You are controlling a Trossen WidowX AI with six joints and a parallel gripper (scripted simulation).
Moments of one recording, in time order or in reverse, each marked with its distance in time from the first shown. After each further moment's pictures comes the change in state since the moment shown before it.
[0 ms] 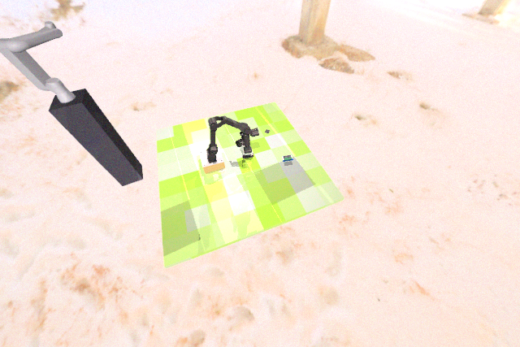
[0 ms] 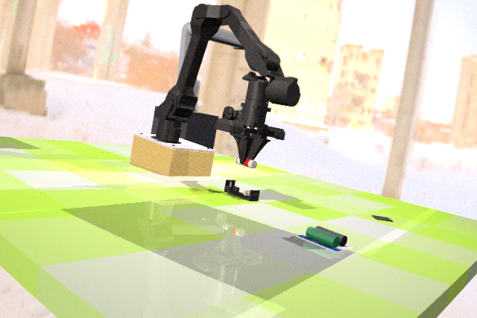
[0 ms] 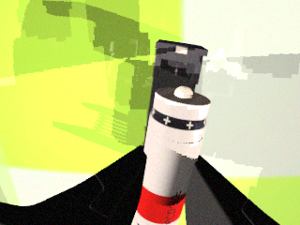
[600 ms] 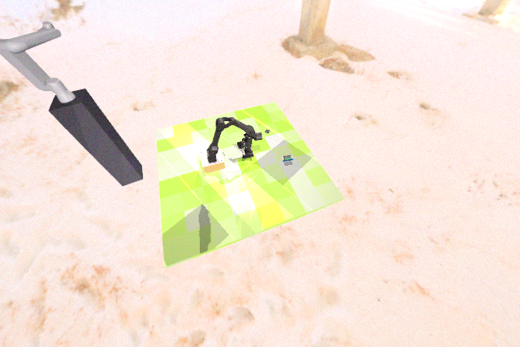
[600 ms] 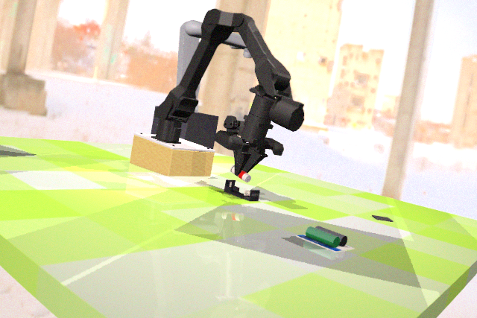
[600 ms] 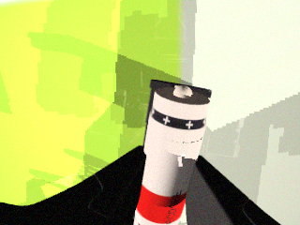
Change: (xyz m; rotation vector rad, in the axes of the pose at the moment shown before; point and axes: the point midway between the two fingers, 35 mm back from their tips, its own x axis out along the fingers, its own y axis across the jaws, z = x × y) arm 0.031 0.001 0.005 -0.014 -0.207 0.009
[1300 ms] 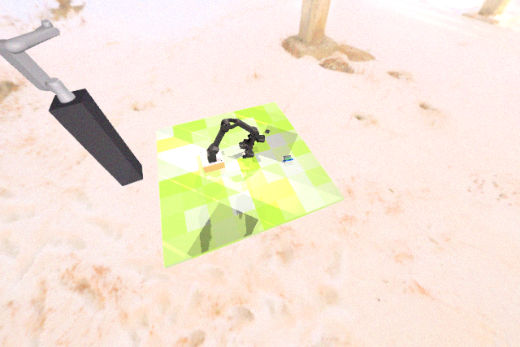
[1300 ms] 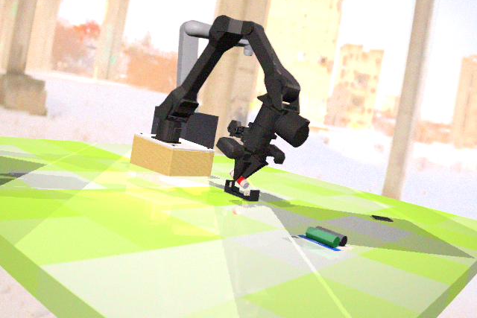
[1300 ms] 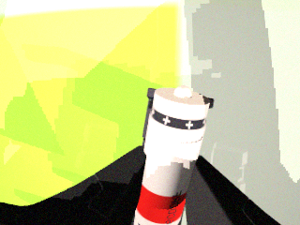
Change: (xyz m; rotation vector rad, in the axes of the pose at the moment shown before) arm 0.013 -0.001 -0.005 0.001 -0.148 0.009
